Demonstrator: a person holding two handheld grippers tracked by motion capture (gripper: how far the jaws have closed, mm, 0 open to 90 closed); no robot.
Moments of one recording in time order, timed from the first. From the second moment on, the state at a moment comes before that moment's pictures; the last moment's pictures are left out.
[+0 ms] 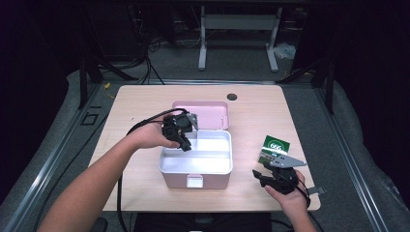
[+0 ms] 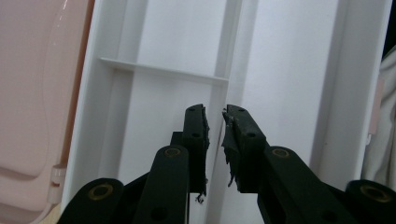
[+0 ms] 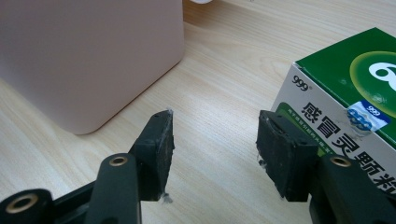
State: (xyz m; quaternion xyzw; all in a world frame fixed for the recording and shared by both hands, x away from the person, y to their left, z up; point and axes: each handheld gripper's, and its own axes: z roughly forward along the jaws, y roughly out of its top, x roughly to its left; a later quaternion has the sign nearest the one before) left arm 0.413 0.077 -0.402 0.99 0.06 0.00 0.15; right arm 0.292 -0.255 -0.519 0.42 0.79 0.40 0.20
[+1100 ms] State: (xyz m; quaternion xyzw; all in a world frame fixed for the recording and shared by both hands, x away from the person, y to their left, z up) left arm 0.412 0.032 -0.420 1.00 0.00 -0.01 0.03; right arm 0.293 -0.255 -0.520 0.41 0.80 0.39 0.20
